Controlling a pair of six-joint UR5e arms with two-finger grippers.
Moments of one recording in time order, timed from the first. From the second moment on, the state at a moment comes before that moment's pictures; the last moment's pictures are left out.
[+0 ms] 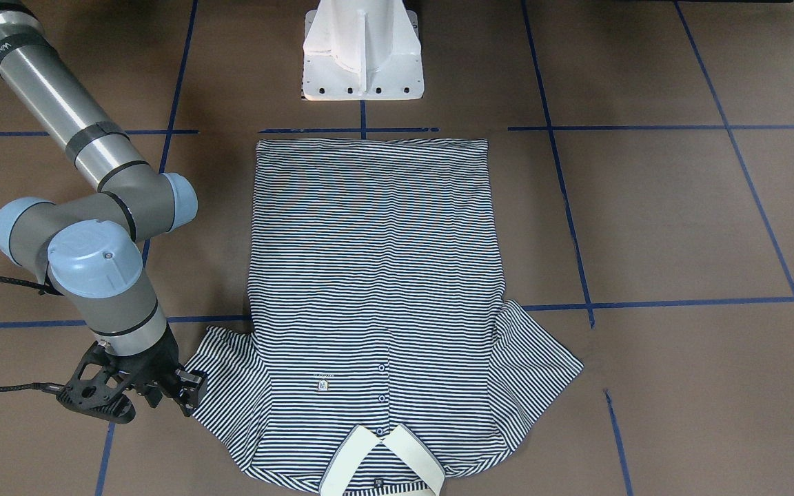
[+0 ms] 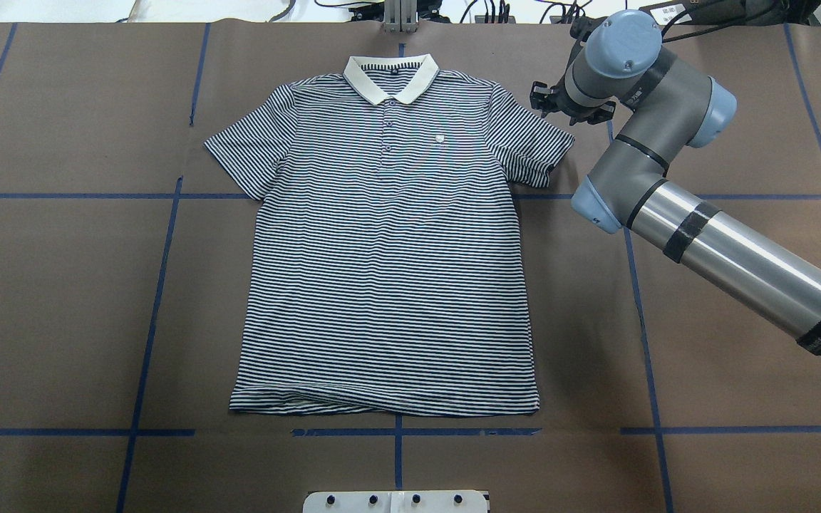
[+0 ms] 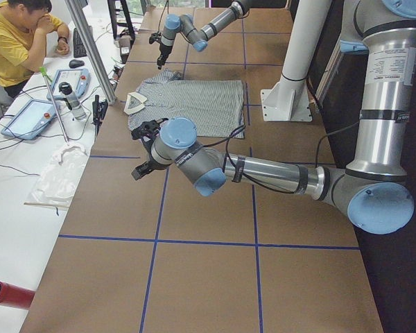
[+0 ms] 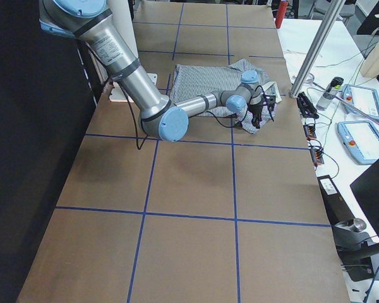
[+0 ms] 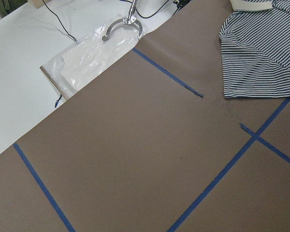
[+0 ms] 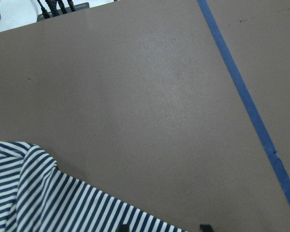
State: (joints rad) left arm -1.51 -1.60 -1.69 -2.28 -2.43 0.12; right arm 0.87 -0.86 1.11 -1.06 1.81 1.24
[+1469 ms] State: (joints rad) left arm -1.51 -1.60 -1.69 -2.29 -2.43 0.12; right arm 0.84 -0.92 1.14 -1.06 1.79 1.23
